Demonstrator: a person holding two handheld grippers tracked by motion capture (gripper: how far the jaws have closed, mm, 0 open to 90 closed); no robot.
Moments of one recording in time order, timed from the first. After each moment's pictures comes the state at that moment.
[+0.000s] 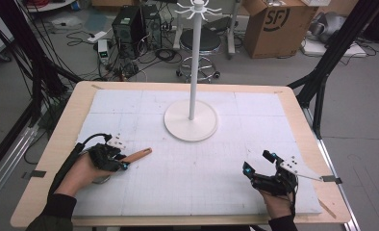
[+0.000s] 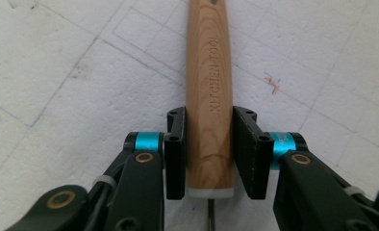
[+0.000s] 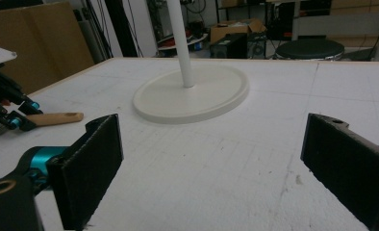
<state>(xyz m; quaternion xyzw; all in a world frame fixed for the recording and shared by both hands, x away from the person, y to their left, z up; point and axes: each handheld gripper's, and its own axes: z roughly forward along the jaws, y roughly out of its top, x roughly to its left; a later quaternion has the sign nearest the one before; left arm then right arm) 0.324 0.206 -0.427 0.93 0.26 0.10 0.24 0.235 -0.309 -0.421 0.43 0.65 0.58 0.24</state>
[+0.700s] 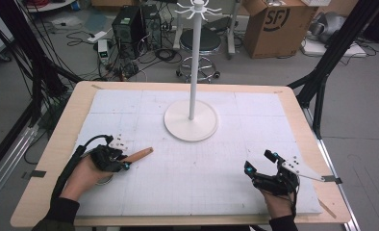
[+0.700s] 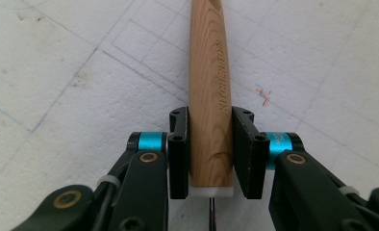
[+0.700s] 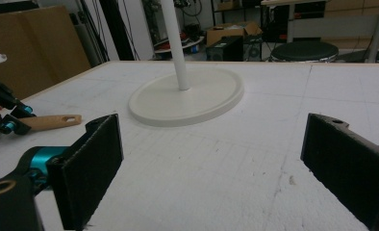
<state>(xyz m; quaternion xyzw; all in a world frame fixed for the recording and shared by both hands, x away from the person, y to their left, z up) 0.318 0.200 -0.425 0.92 0.27 0.11 0.25 0.235 -0.312 -0.421 0.43 0.65 0.58 0.24</state>
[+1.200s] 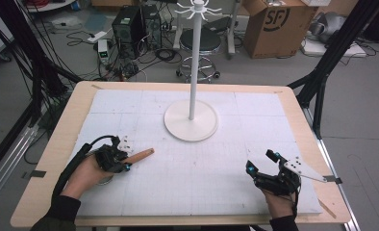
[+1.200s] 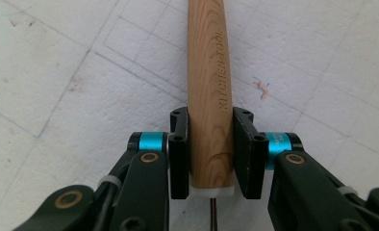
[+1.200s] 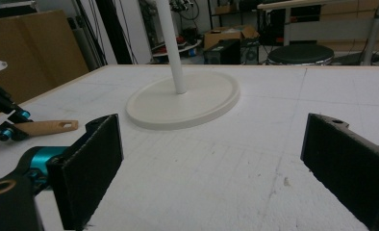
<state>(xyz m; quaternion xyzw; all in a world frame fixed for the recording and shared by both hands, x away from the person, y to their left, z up) 0.317 0.186 -0.421 0.94 0.24 0.13 0.20 0.234 -0.315 -0.420 0.44 0.64 0.58 0.25</state>
